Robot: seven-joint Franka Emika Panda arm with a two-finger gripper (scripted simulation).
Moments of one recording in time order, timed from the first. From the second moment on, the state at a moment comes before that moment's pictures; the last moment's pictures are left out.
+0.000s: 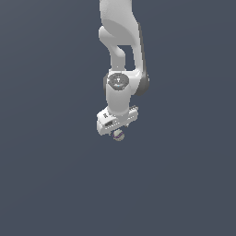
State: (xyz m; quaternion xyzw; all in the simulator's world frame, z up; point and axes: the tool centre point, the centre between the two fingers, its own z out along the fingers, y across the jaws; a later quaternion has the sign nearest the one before) arm -0.030 0.001 0.098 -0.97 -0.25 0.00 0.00
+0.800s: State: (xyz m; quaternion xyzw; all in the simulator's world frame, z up) arm -0.033 0.003 0.080 -0.96 -0.29 0.00 0.00
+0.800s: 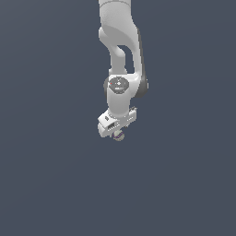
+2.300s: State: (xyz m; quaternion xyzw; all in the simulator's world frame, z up) arm -0.038 -0.009 0.041 -0.96 -0.29 0.00 0.00
